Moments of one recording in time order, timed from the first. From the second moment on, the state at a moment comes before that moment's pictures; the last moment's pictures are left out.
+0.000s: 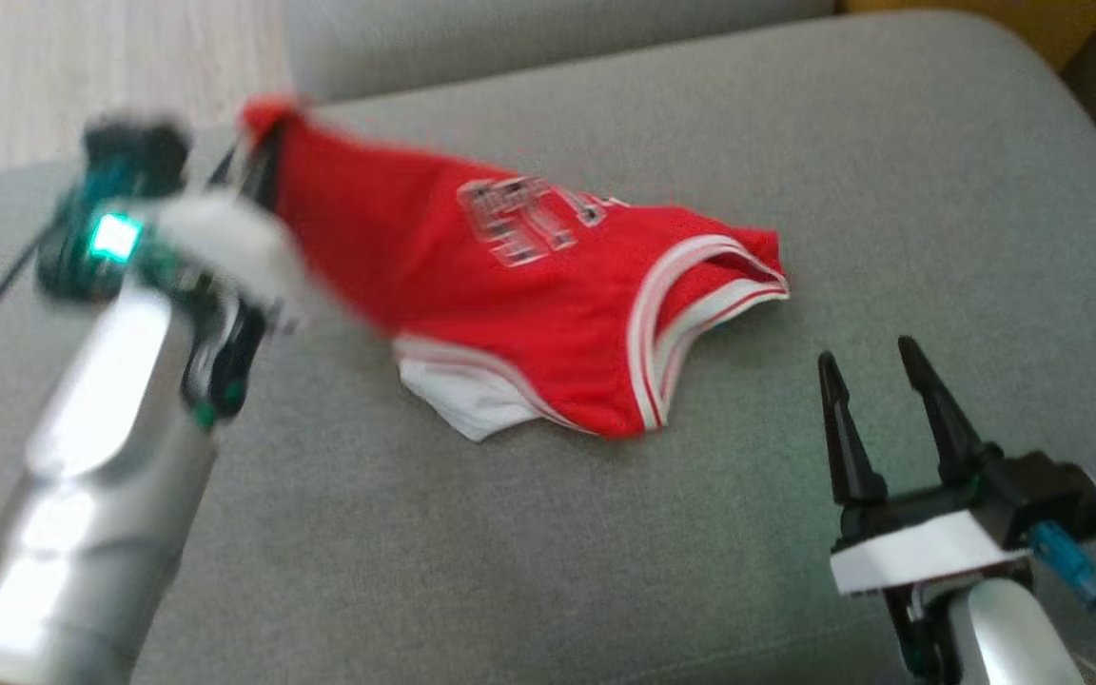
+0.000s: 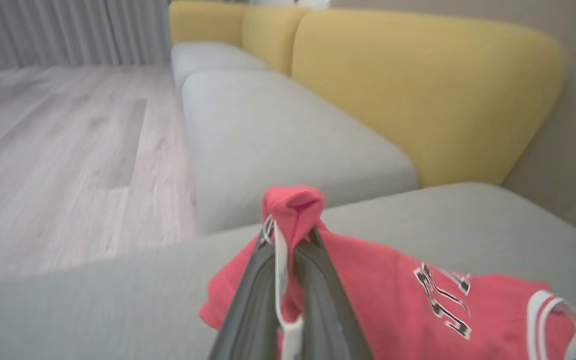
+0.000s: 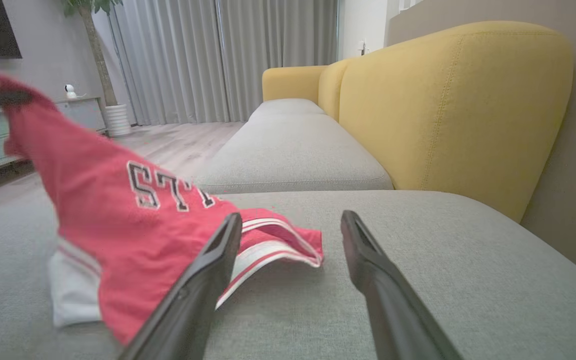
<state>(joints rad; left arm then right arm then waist) -0.78 0.28 -0.48 0.58 -0.61 -0.01 0.15 -0.03 -0.05 0.10 0.12 0.06 0.12 -0.22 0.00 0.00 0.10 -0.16</state>
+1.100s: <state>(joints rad) -0.25 0.25 -0.42 0.58 -0.61 0.05 -0.25 0.06 -0.05 0.05 0.18 0.03 0.12 -0.24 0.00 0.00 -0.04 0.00</state>
